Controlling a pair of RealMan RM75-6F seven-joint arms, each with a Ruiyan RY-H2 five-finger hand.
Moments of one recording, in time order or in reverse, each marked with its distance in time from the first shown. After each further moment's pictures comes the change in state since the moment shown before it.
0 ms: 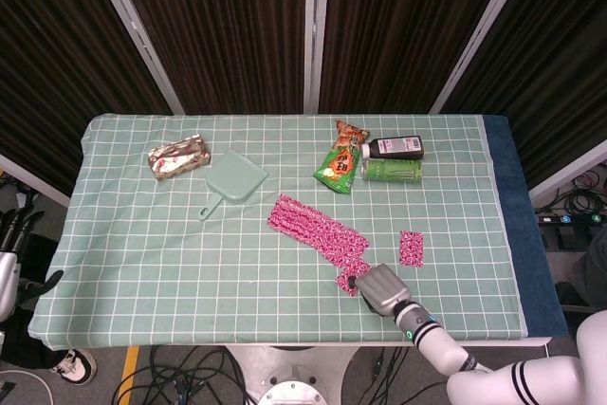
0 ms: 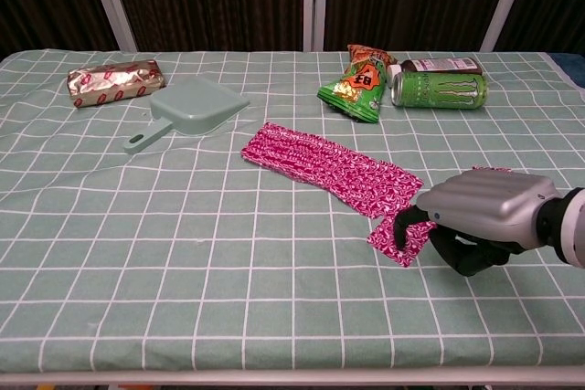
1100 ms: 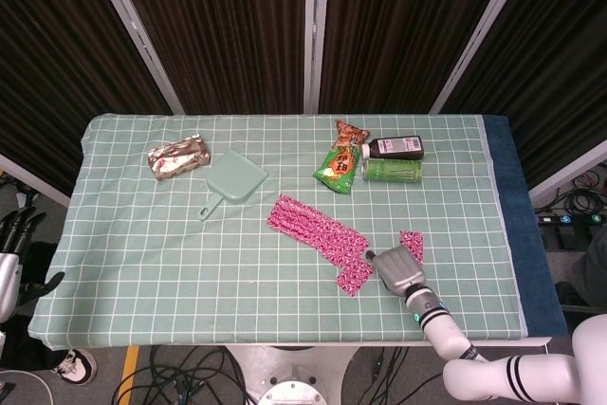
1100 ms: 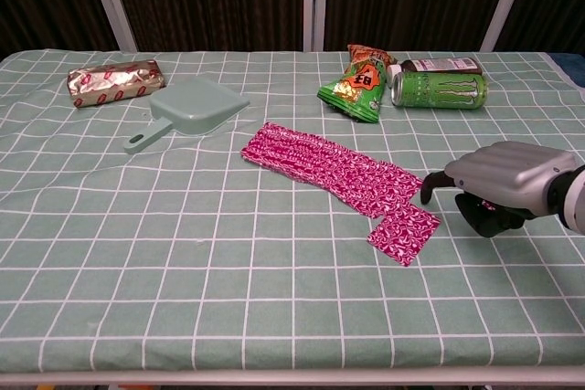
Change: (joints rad) left arm 0.000 -0.009 0.005 0.016 0.004 -0.007 -0.011; right arm -0.027 -0.050 0.042 0.131 0.094 0.057 -0.074
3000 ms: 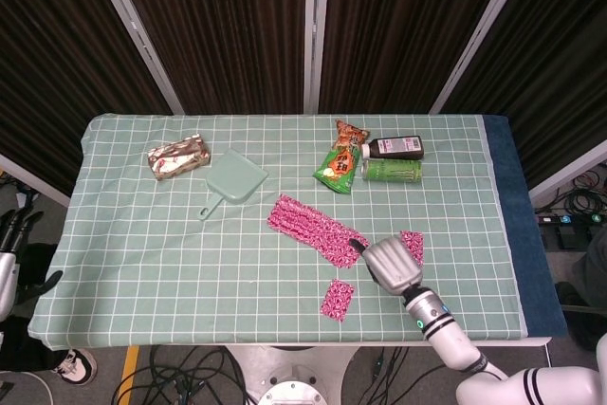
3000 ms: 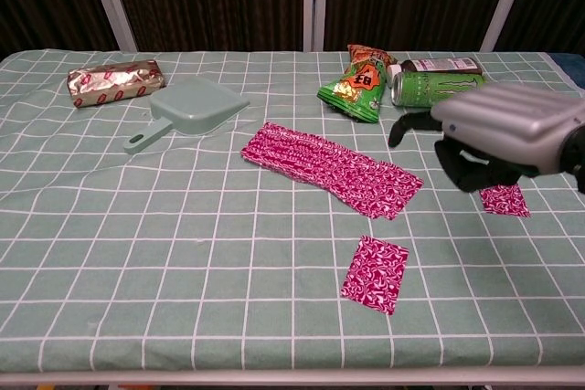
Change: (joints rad) left arm 0.001 0.003 -0.005 -0.001 -0.002 0.001 -0.010; right arm -0.083 0.081 0.004 -0.084 -0.423 0.211 0.161
